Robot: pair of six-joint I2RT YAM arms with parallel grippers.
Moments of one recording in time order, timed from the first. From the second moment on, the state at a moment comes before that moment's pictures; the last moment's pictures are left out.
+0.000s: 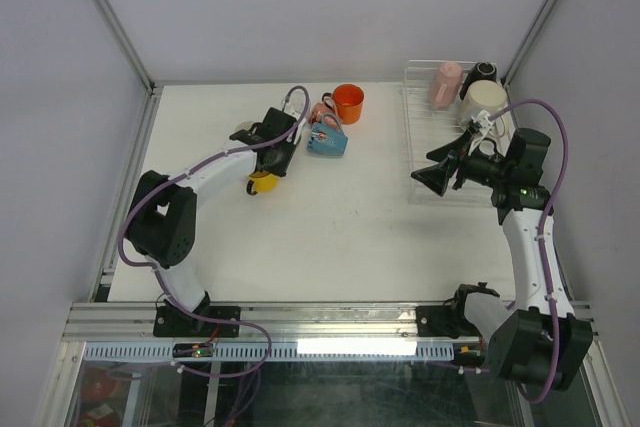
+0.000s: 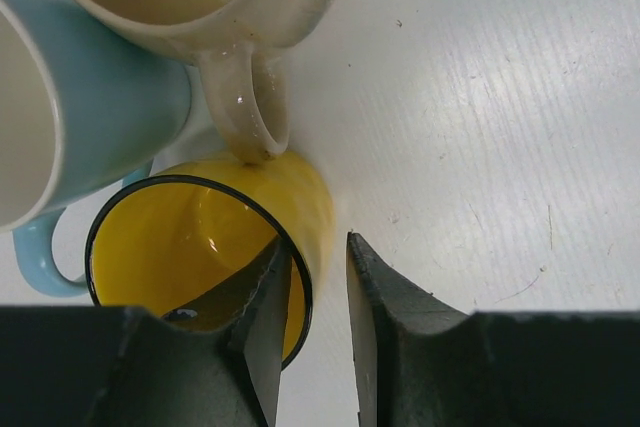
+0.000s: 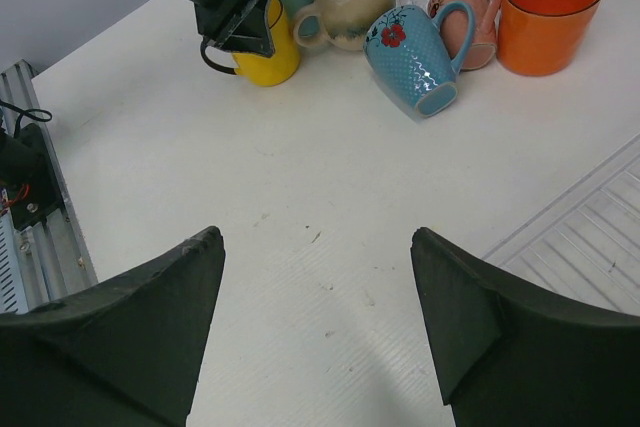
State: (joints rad) left arm -0.52 1.75 1.28 -0.48 -0.20 -0.01; right arm -0.17 1.00 0.84 -0.29 -1.15 -0.19
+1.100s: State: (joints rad) left arm -0.52 1.70 1.29 -0.54 0.06 -0.02; right arm -0.17 1.01 0.84 -0.28 -1.16 -0.18
